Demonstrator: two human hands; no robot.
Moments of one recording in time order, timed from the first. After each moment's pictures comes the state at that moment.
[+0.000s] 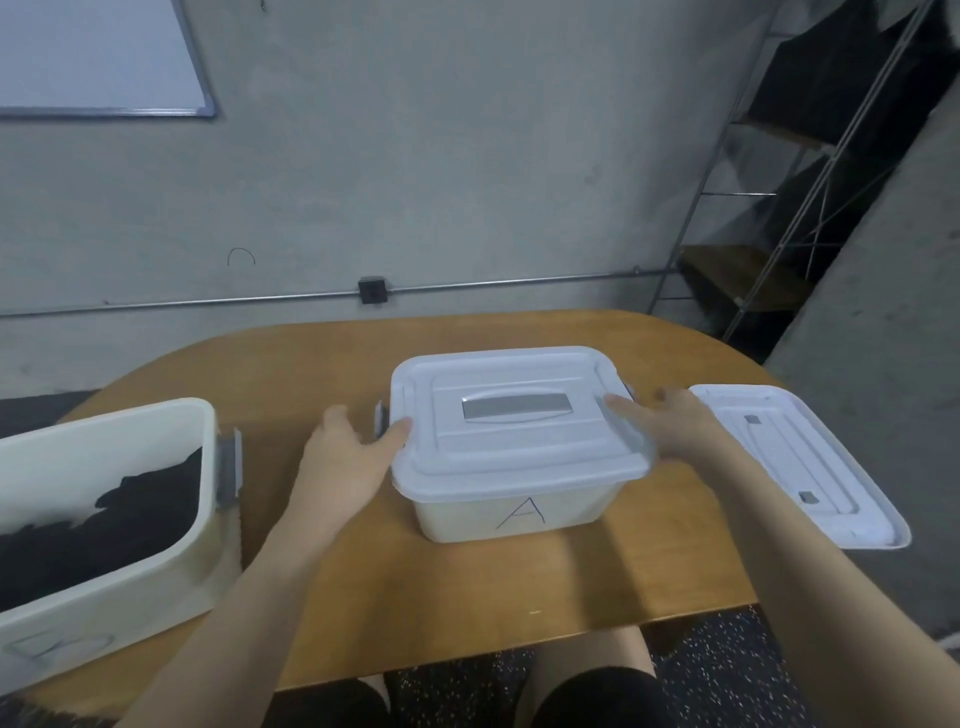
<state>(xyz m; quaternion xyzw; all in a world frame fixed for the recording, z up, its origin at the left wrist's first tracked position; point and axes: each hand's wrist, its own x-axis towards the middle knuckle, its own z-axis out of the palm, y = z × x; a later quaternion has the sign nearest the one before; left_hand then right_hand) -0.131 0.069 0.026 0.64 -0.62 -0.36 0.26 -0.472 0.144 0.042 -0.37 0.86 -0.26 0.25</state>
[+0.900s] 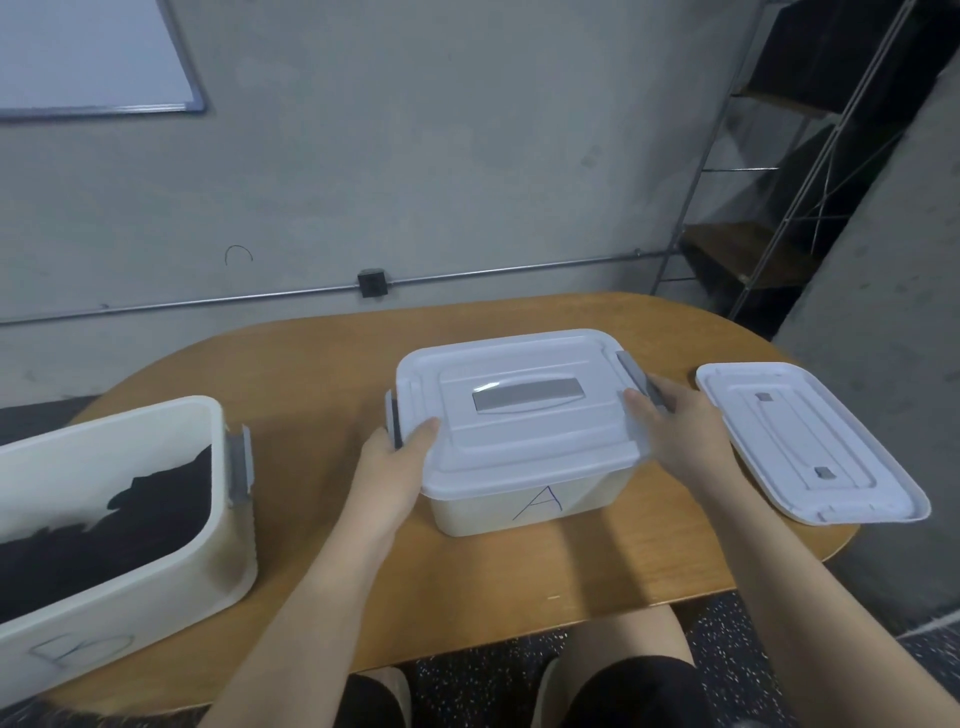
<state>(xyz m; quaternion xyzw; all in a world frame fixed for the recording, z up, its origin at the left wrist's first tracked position) -0.156 0.094 0.012 0.53 -0.51 -0.57 0.36 -0.446 0.168 0.010 -0.41 0.80 -0.42 0.16</state>
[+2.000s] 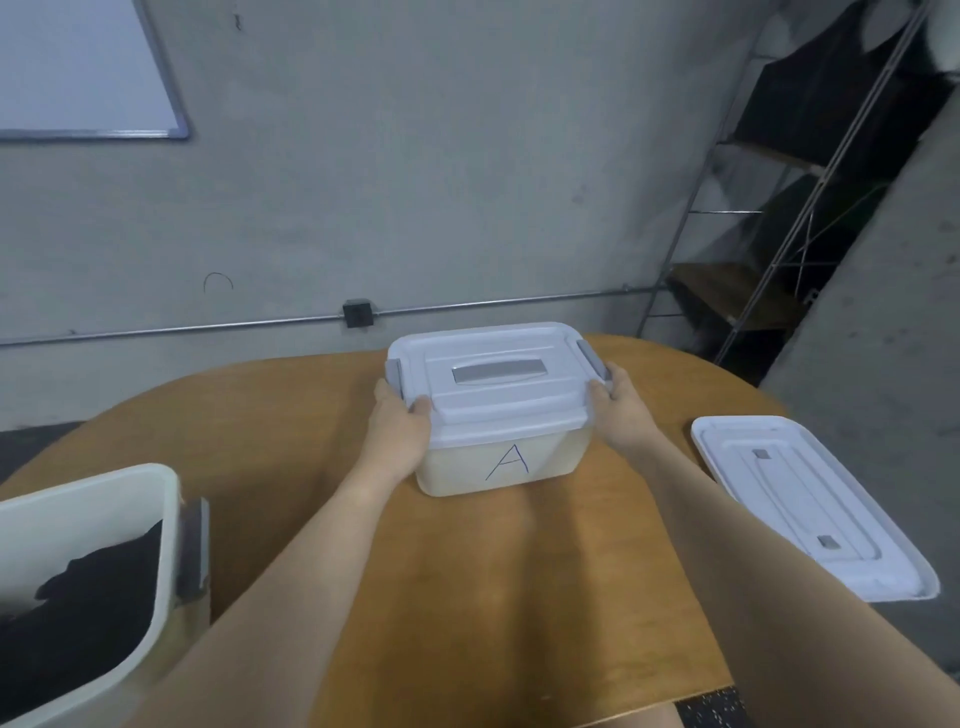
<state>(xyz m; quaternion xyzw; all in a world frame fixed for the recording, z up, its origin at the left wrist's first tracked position) -0.213 -0.039 0.008 0.56 -0.61 -0.45 0.33 -0.473 0.046 0.011 -0.39 0.77 -0.44 0.26</state>
